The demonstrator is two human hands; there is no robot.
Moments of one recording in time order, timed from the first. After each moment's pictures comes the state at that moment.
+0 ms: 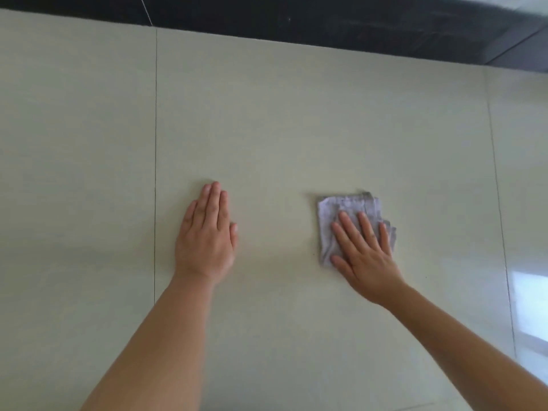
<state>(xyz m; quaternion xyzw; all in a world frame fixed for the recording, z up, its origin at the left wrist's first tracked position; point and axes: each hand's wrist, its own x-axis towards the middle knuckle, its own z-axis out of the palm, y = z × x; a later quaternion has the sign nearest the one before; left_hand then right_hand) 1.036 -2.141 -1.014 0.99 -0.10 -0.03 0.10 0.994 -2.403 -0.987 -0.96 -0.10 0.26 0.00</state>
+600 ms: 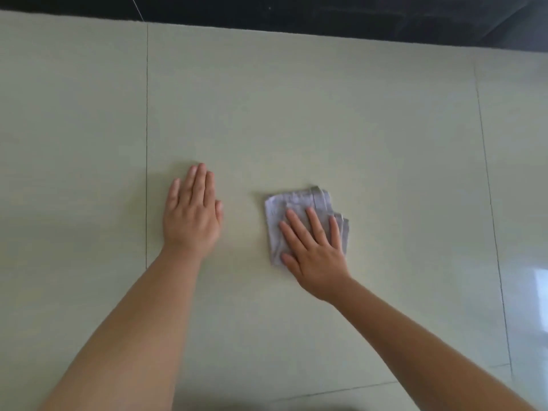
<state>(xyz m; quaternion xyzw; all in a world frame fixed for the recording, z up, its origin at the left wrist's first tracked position) 1.032 -2.147 -0.989 0.99 -0.07 -0.11 0.01 0.967 -2.358 -0.997 -0.97 -0.14 0.19 0.02</state>
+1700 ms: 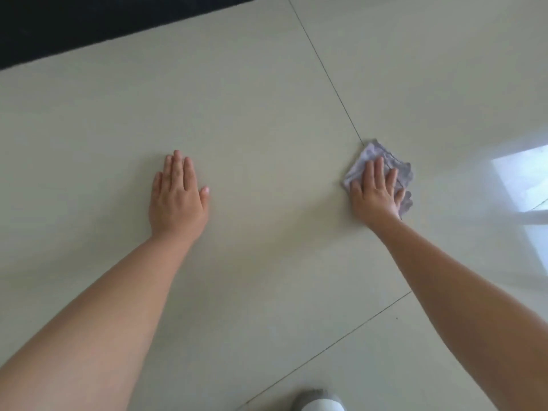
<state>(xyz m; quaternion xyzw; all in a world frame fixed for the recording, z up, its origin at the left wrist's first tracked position) 1.056 -2.332 -0.980 0.97 -0.18 -0.15 0.11 0.940 -2.599 -0.968 -0.87 0.41 0.22 0.15</state>
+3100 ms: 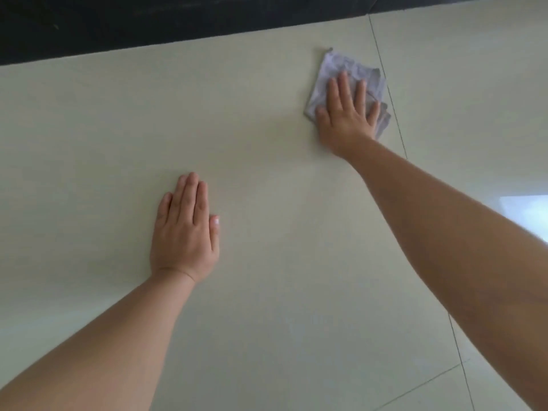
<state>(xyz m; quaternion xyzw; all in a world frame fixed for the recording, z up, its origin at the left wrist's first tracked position) 1.103 -2.306 -1.013 0.97 -0.20 -0.04 0.08 1.182 -2.567 -0.986 -0.94 0.22 0.23 0.07</state>
